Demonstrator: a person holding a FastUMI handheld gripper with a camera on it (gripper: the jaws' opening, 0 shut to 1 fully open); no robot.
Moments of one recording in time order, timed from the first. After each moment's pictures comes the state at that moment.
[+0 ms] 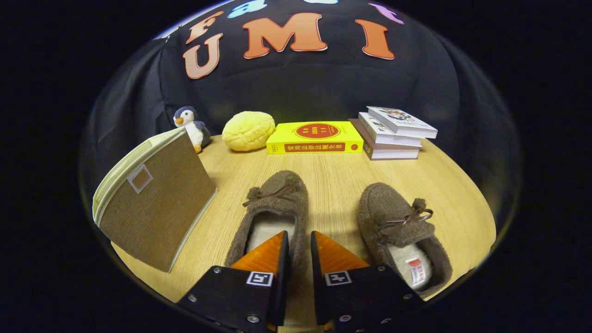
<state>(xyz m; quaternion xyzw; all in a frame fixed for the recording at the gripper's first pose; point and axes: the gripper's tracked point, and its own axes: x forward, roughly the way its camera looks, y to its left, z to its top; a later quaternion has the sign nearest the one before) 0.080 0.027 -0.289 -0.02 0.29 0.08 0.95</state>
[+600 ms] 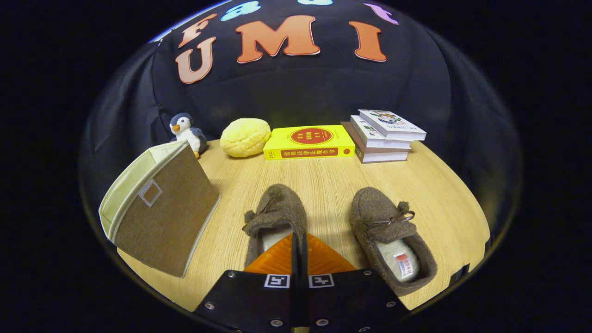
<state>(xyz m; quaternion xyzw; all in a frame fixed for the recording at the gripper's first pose) 0.058 0.019 -0.246 -0.03 0.29 0.05 0.96</state>
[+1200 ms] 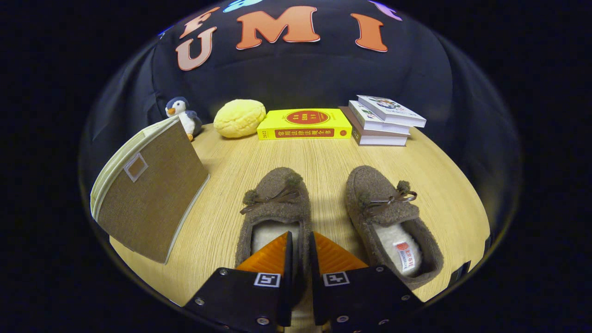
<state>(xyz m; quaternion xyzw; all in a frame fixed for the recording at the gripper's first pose) 0.054 0.002 -0.297 -0.04 0.34 0.05 0.94</state>
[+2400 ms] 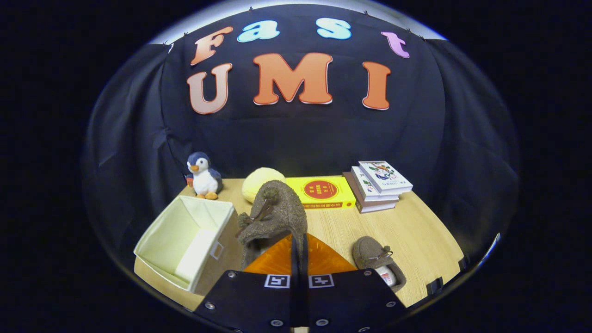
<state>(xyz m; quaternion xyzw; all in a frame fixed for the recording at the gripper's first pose) 0.045 0.105 -0.083 -0.04 0.19 0.03 0.98</state>
